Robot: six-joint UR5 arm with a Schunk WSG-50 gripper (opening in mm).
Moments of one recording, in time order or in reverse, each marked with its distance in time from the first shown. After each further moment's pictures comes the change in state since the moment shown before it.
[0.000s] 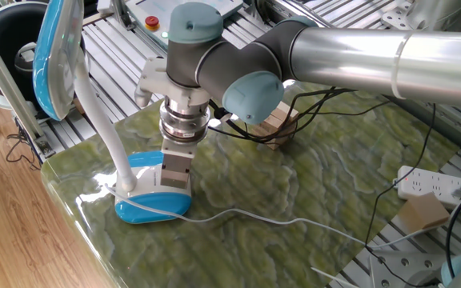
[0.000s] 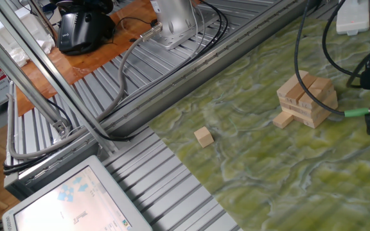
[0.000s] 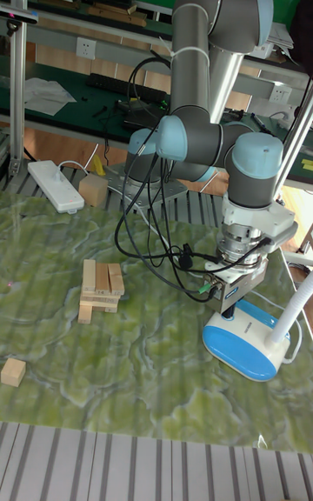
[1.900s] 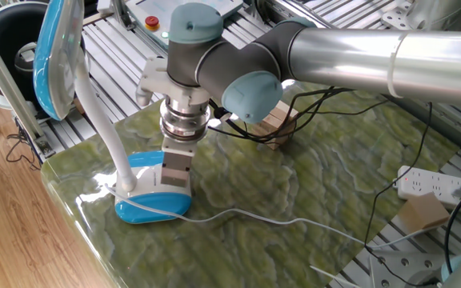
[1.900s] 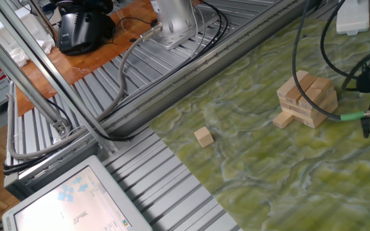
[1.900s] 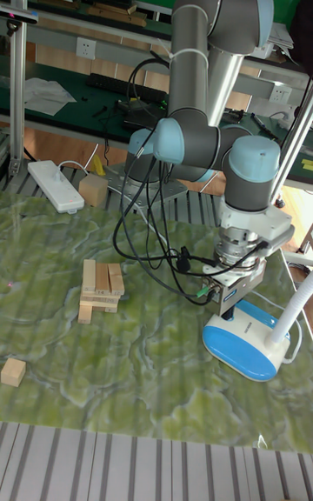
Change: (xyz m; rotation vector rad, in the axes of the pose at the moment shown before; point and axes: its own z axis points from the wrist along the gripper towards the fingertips) arm 0.005 -0.011 0.003 -0.001 0.012 -0.022
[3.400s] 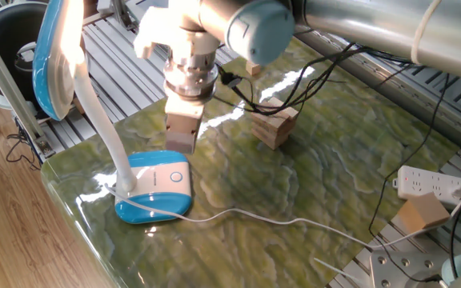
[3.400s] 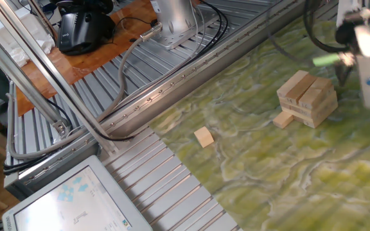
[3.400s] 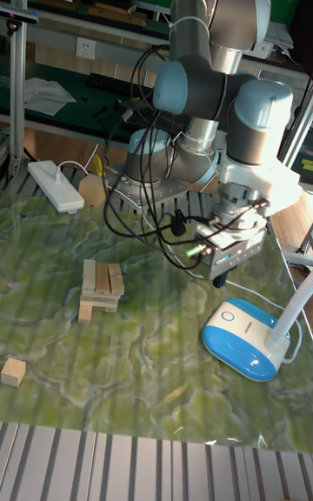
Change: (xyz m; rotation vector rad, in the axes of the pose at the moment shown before) arm 0.026 -0.024 -0.098 0.026 0.097 0.139
